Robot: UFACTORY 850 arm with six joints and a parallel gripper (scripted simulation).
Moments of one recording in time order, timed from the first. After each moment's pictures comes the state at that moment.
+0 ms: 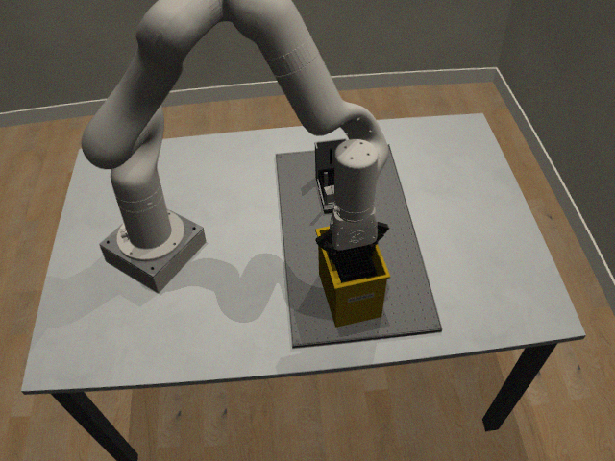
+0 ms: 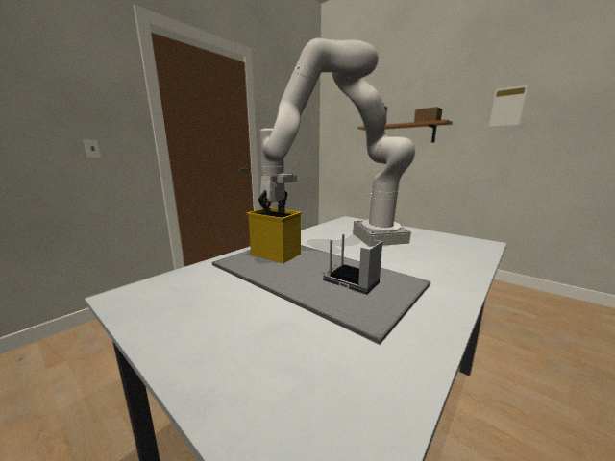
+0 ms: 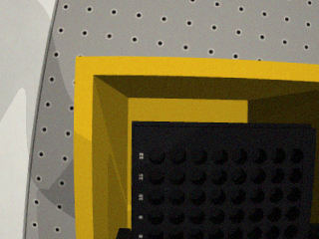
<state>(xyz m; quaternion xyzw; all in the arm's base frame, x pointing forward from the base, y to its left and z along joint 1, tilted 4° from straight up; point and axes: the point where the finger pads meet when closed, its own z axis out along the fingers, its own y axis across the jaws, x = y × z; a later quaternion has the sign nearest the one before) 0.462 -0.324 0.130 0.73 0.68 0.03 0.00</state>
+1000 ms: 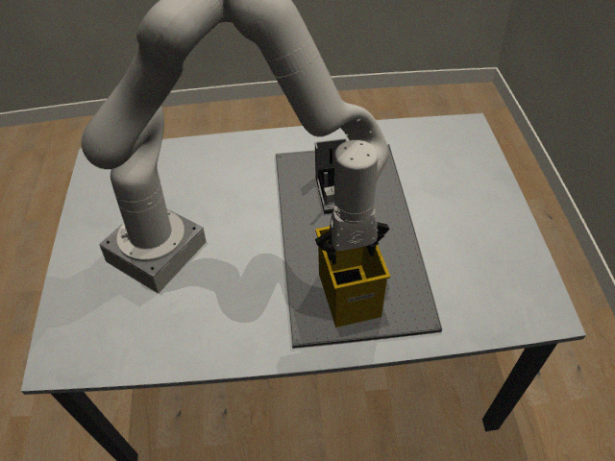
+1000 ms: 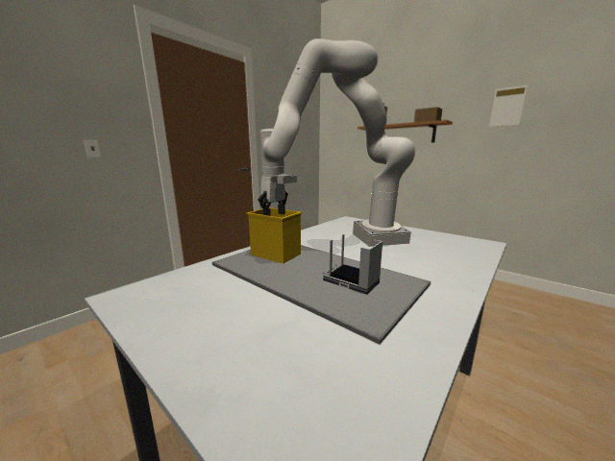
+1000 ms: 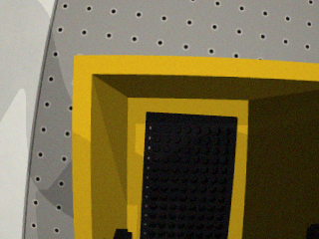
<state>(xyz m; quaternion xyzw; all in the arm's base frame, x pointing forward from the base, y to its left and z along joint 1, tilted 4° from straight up) 0.462 -0.323 0.128 0.73 0.68 0.03 0.00</state>
